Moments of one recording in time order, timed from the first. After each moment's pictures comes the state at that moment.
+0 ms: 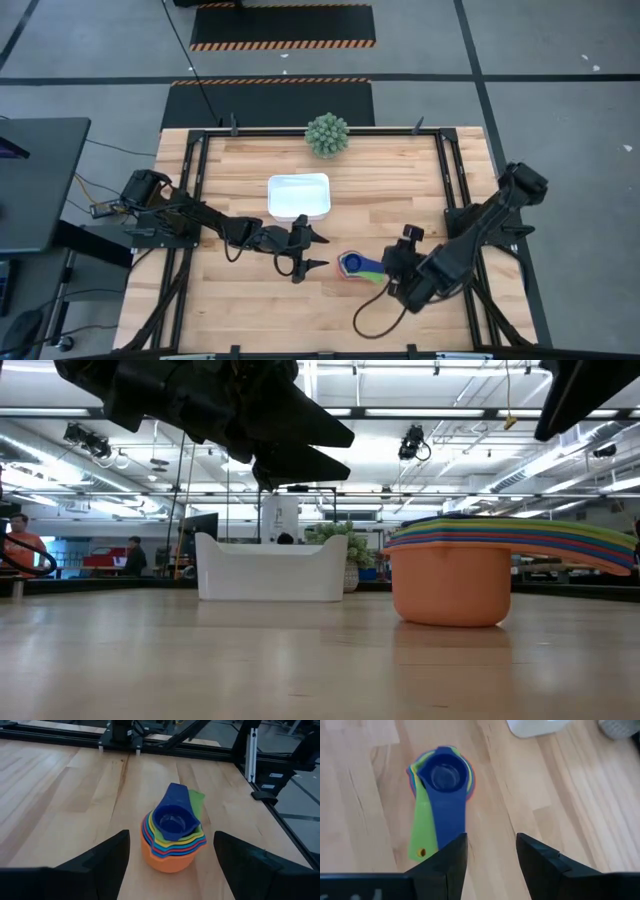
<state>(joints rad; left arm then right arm) -0.29 1.69 0.78 0.59 -0.21 -0.21 0.74 1.59 1.26 -1.13 0.60 0.97</state>
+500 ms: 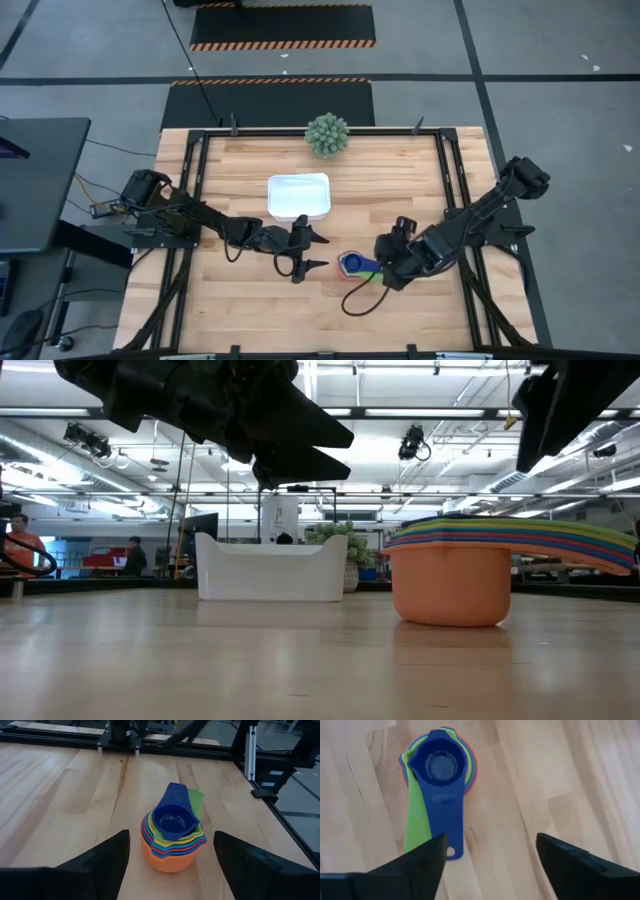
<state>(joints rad) -0.29 1.69 0.78 0.59 -0.21 -0.19 0.58 1.53 1.19 -1.04 0.39 0.84</state>
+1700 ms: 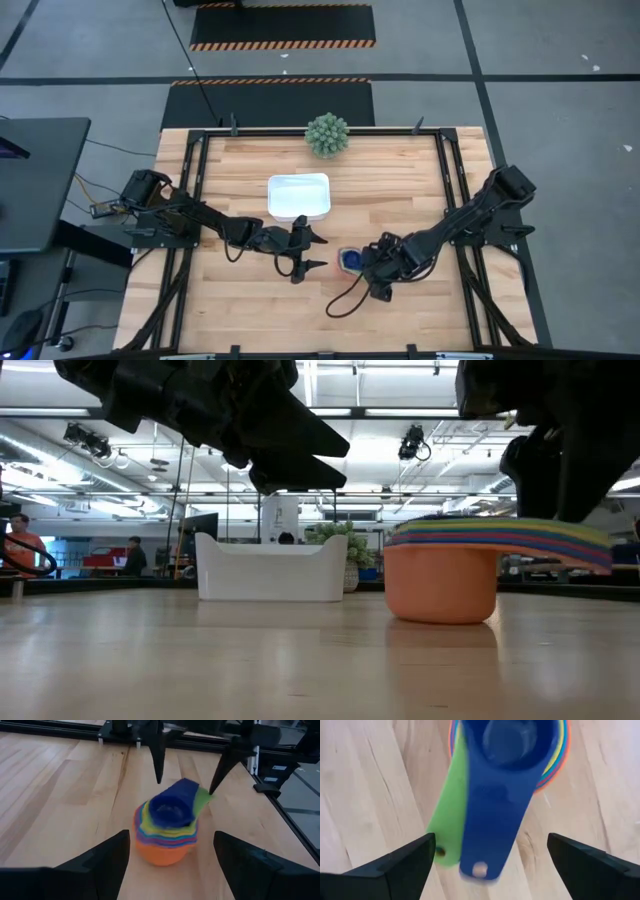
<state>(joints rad) -0.29 1.69 0.78 0.55 -0.21 -0.22 0.52 1.68 1.11 -0.75 0.17 0.81</state>
